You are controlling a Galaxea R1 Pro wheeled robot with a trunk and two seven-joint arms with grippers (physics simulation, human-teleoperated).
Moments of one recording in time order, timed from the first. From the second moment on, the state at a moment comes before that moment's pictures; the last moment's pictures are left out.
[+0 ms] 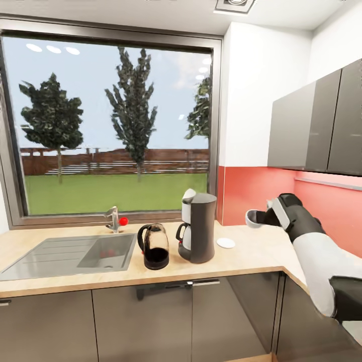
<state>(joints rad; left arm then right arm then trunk) 0.02 0.07 0.11 -0.05 0.35 -0.40 -0.04 -1.12 -0.18 -0.05 -0.64 -0.18 1.04 -0.13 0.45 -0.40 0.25</state>
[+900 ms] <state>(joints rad) 0.02 0.06 0.12 -0.02 0.35 -0.39 -0.03 -1.29 -0.23 0.17 -0.34 0.43 1.01 0.53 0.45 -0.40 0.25</state>
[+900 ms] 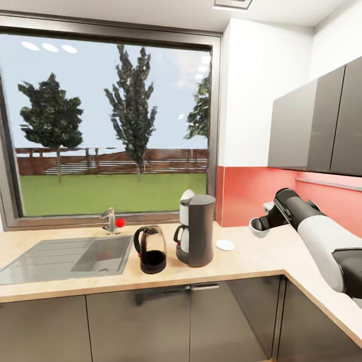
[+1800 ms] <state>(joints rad) 0.02 0.06 0.12 -0.01 0.35 -0.39 -0.03 -1.29 -0.23 0.17 -0.33 0.44 1.00 0.53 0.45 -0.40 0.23</state>
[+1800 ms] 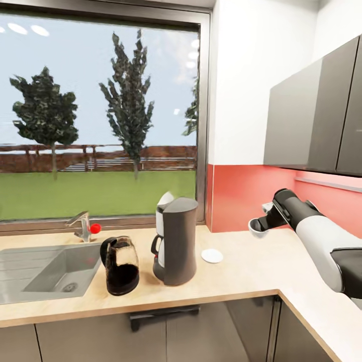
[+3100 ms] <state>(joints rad) 0.18 0.31 0.12 0.00 0.63 -0.34 -0.35 -1.29 -0.22 0.17 -0.32 0.43 0.99 0.74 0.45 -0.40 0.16</state>
